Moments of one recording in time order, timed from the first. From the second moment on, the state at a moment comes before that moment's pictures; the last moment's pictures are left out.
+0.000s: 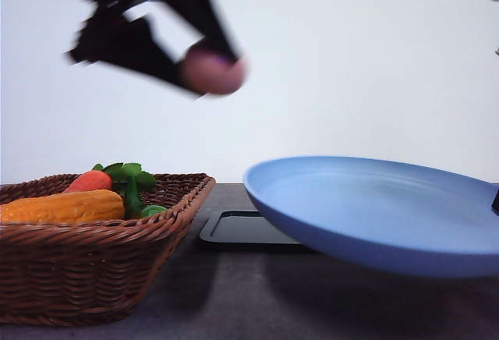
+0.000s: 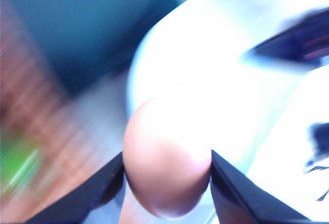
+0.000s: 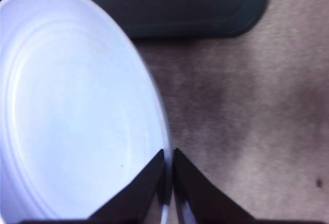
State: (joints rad) left_arx -0.72 1.28 1.00 -0.46 0.38 -0.25; right_arx 0.09 1.01 0.50 -0.51 -0.57 0.27
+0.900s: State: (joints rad) left_arx -0.94 1.59 1.00 -0.25 0.14 0.00; right_arx 0.09 1.01 0.50 -0.53 -0.57 0.27
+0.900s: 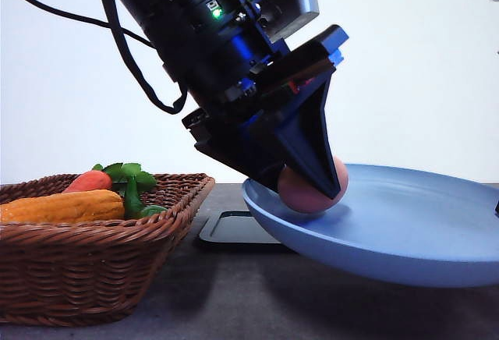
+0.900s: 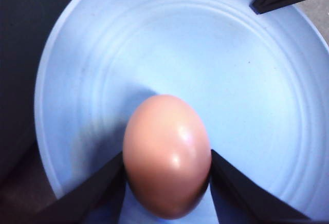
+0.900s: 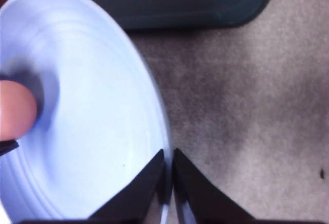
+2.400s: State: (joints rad) left_arx -0.93 0.80 1.00 -0.62 -0.03 -0.02; right_arx 0.08 1.85 1.21 -0.56 -0.55 0.24
